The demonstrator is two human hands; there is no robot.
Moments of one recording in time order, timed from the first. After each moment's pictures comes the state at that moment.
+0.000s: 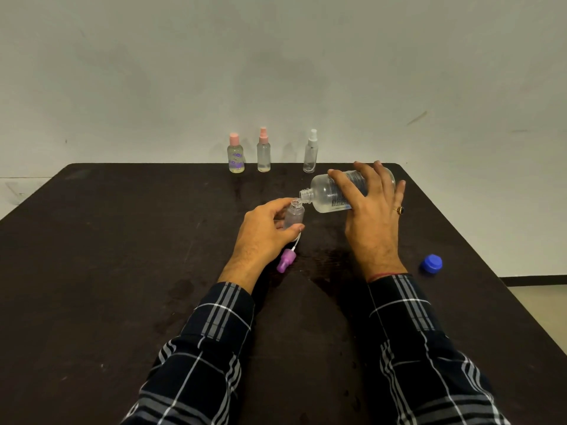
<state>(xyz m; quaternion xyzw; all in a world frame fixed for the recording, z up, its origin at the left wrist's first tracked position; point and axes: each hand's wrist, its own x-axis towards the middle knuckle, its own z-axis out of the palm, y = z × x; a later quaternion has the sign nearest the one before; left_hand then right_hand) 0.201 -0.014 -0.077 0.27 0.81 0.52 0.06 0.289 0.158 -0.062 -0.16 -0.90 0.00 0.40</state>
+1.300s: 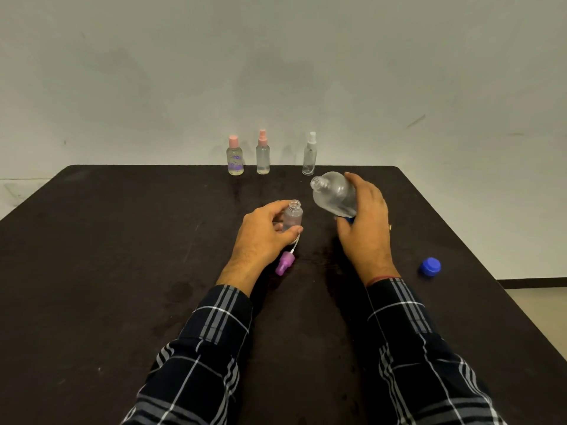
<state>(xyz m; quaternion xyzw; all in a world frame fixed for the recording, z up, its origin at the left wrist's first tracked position) 0.195 -0.013 -0.083 0.26 0.81 0.53 0.05 0.289 0.157 -0.071 -0.17 -0.87 0.27 0.38</state>
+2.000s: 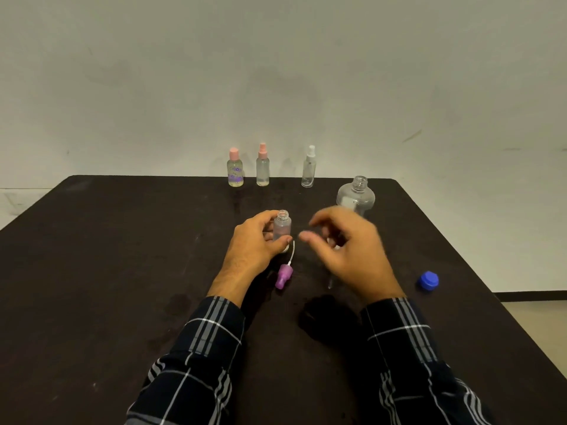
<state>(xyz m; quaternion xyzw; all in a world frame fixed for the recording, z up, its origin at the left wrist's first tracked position) 0.185 -0.022 -0.079 0.25 0.81 0.53 0.06 0.312 0.125 -0.043 0.02 -0.88 0.29 0.38</state>
